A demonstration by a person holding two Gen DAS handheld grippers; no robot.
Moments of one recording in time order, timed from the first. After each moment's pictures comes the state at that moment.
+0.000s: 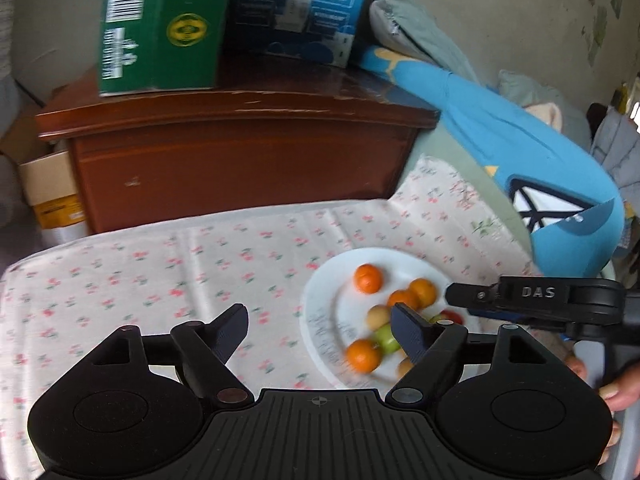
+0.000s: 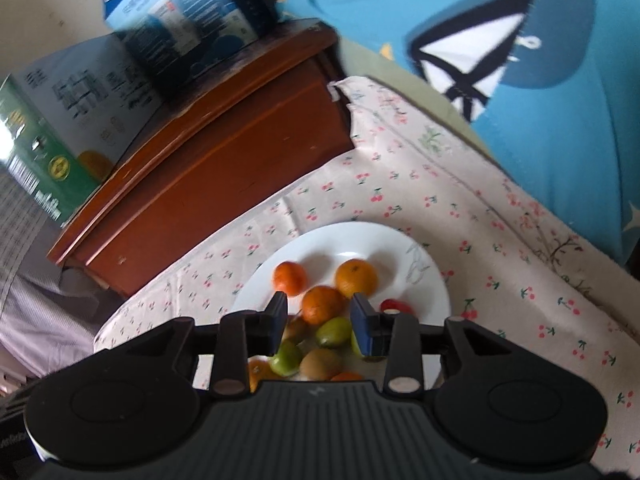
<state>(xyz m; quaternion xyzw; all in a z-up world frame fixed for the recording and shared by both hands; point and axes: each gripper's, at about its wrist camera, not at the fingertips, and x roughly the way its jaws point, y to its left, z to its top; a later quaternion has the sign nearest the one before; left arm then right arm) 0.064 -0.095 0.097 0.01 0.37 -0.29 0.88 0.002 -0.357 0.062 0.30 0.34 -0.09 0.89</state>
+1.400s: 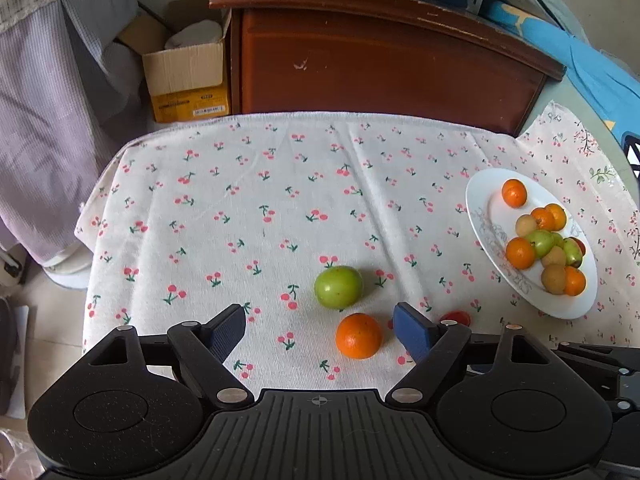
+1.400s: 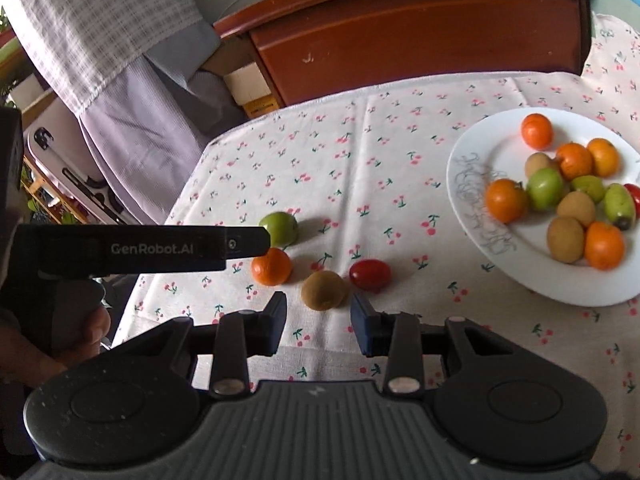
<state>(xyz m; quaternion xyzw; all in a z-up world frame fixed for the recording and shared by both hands) 0.055 -0.002 0.036 0.01 0.45 -0.17 0.88 -0.012 -0.185 0.023 0.15 0.42 0.12 0.89</state>
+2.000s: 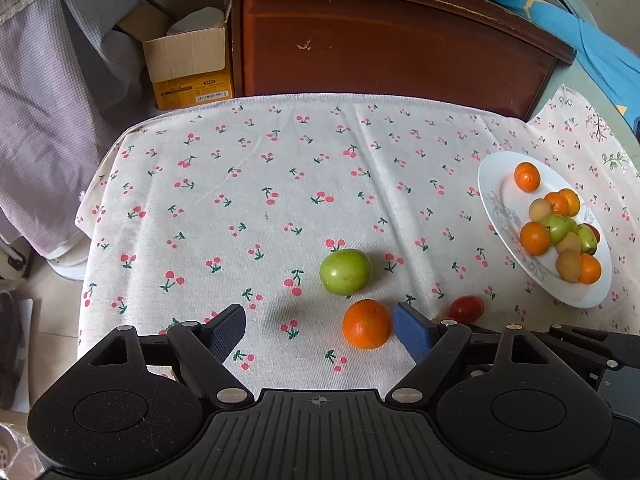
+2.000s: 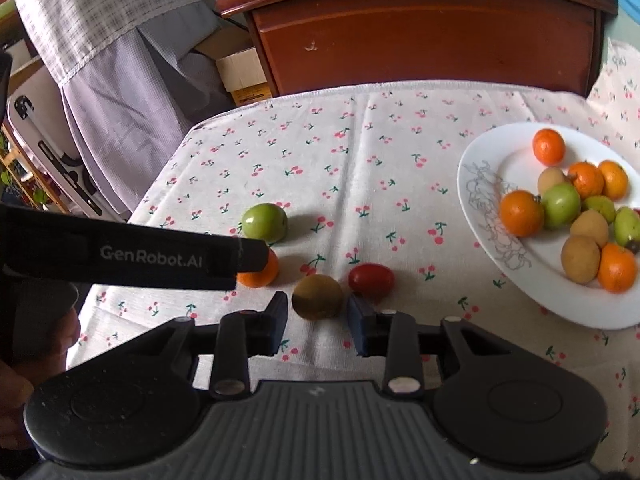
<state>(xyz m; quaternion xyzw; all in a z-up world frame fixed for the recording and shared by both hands) 0.058 -0.006 0.025 0.02 0.46 -0.16 0.87 0.001 -0.161 0.007 0.09 0.41 0.09 0.90</state>
